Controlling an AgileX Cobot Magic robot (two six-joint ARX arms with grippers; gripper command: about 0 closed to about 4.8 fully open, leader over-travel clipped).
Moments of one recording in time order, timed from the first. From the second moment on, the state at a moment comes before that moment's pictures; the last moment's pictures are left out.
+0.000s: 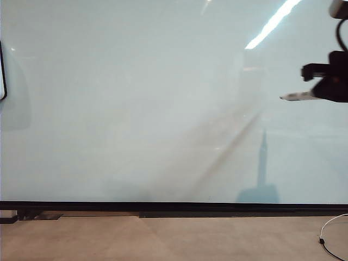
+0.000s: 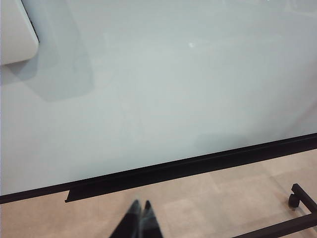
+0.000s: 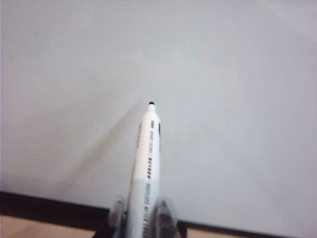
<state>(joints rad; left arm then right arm) 0.08 0.00 0.00 -0.08 0.30 0.12 0.37 1.07 0.20 0.82 0.18 0.02</state>
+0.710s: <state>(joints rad) 0.08 0.00 0.00 -0.08 0.30 0.12 0.37 1.23 0.30 0.93 0.04 -0.01</state>
